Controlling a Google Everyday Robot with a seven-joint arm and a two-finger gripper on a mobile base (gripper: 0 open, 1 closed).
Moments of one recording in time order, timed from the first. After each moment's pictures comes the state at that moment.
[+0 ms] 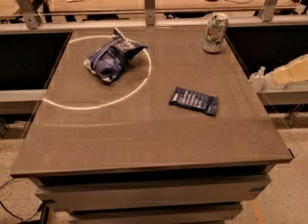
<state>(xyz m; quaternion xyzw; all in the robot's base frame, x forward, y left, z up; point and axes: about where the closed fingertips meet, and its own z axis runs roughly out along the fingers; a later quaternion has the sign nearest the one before) 0.541 -0.342 0.932 -0.26 0.88 0.03 0.41</state>
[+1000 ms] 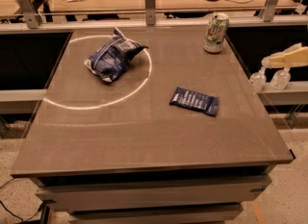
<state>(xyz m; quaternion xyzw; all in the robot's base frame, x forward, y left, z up) 0.628 -0.368 0.932 -0.30 0.78 0.06 0.55</state>
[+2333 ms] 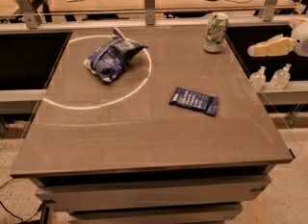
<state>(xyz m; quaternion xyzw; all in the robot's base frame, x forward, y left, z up) 0.694 -0.355 0.919 -0.29 0.77 0.09 0.56</state>
